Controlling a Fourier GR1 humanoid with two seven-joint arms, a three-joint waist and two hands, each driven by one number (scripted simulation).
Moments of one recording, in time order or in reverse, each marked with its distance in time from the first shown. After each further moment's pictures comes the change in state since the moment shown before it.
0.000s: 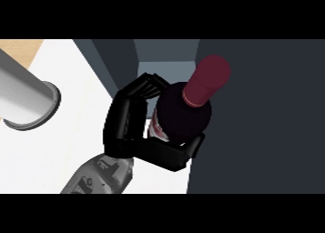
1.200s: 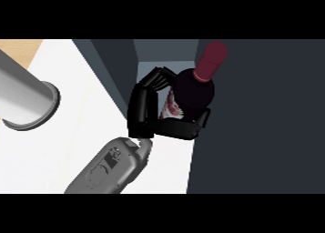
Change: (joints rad) left arm -0.116 -0.001 -0.045 0.306 0.178 0.156 -0.257; right arm -0.030 -0.008 -0.013 -0.005 -0.006 -0.003 0.035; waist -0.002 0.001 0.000
